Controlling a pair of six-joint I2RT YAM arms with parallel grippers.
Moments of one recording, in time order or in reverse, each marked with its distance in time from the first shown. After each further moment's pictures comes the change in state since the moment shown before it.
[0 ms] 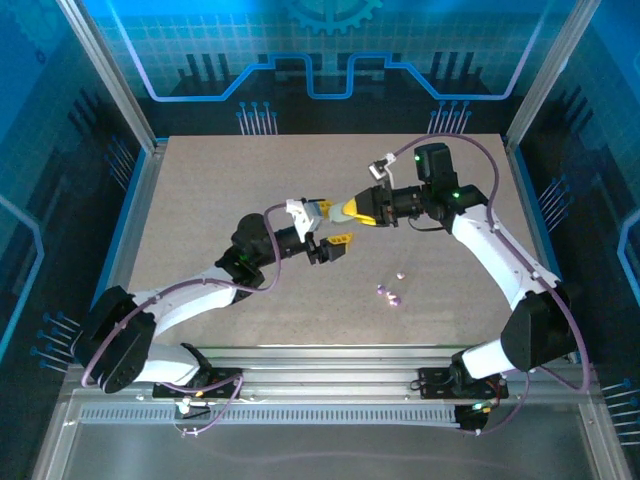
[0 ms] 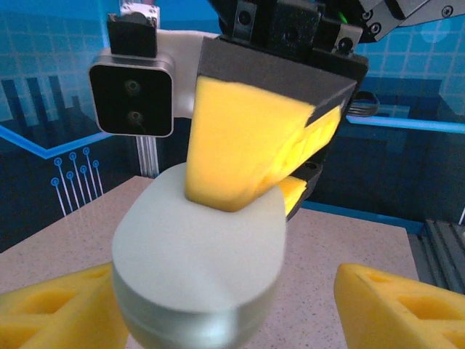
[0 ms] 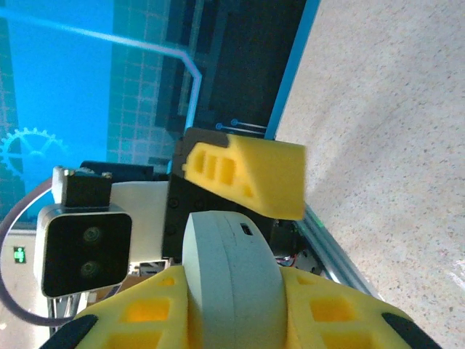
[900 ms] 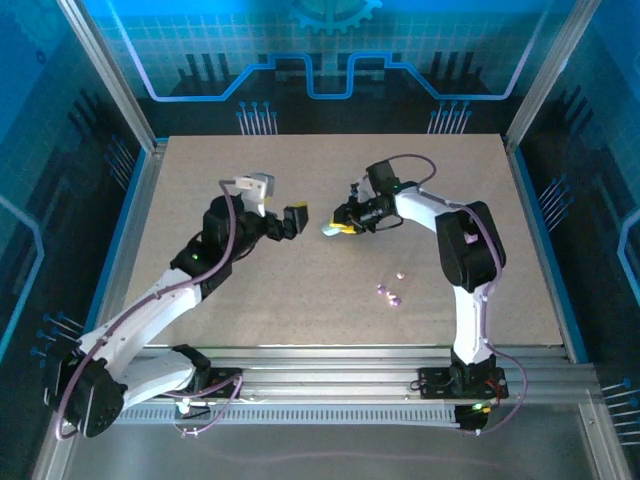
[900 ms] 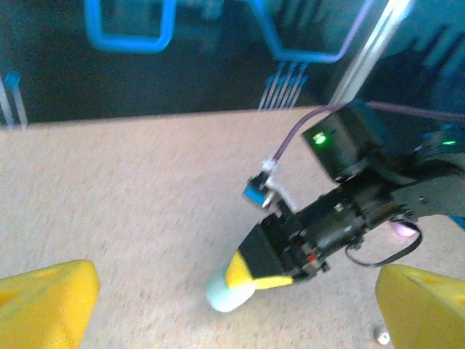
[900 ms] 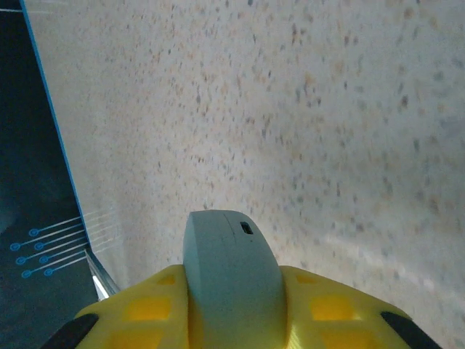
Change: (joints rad) left arm 0.174 -0.225 0.161 -0.764 -0.433 -0.273; right arm 0.056 0.658 0.210 0.055 0.444 -0.030
